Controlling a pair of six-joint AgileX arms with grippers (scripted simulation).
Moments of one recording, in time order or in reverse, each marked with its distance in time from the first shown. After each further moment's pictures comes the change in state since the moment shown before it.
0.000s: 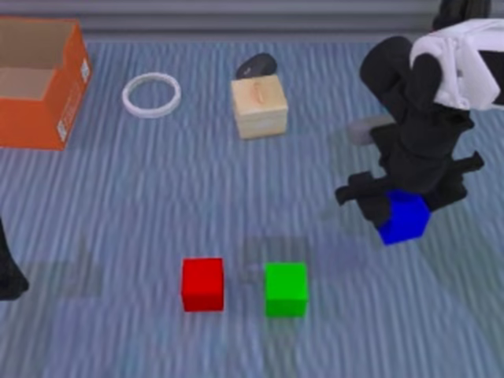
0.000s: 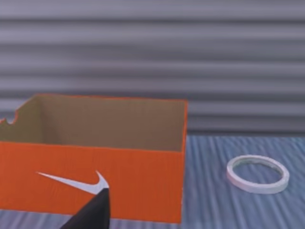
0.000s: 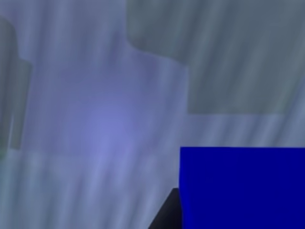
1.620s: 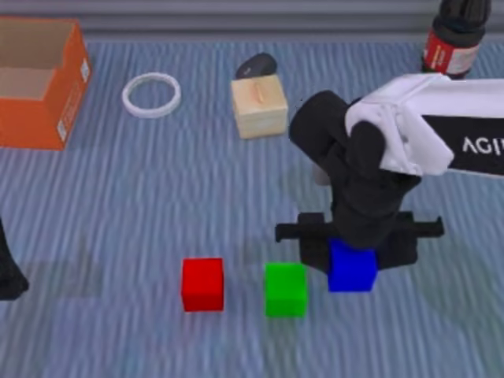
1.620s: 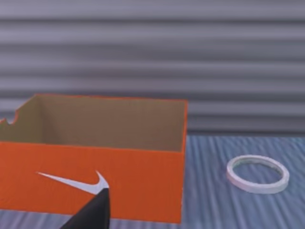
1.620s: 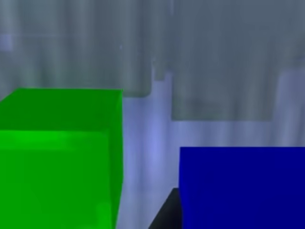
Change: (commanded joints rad) left arm 0.000 0.000 0.000 0.000 0.000 0.000; right arm 0.238 -0.067 -0.136 0.068 0.009 0.496
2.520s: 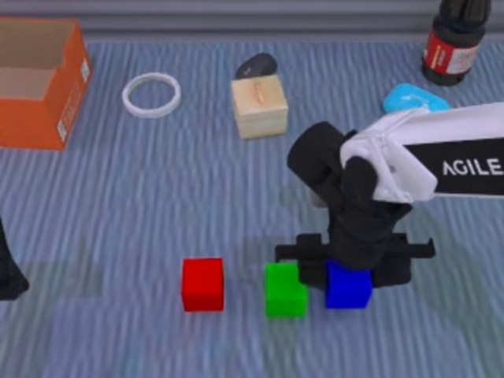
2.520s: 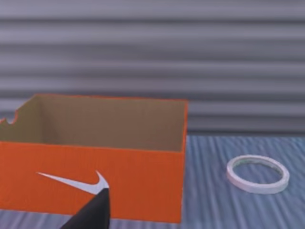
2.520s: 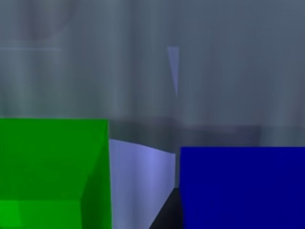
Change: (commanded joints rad) left arm 0.000 0.000 0.000 0.000 0.000 0.000; right arm 0.001 0.060 -0.081 0.144 0.003 0.008
